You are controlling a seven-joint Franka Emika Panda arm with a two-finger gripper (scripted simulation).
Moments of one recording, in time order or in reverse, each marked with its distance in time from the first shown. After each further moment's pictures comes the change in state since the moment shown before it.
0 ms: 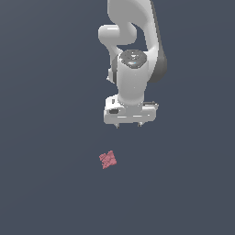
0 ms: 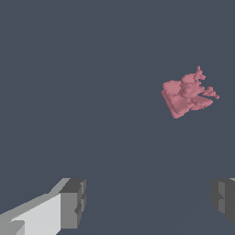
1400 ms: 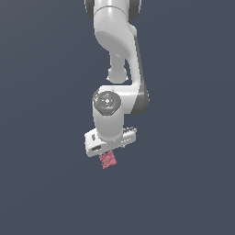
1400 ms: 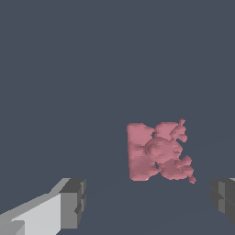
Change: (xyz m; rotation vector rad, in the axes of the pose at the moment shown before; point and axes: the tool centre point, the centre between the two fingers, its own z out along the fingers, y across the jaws) arm 0.075 0.078 0.069 -0.020 -0.029 -0.296
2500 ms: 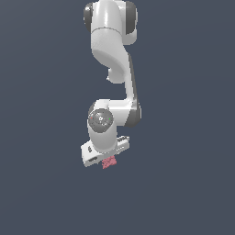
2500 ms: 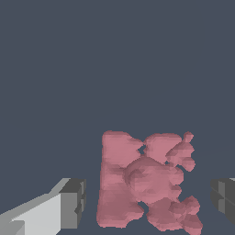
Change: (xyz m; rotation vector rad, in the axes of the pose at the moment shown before) arm 0.006 0.026 0.049 -0.004 -0.007 -0.078
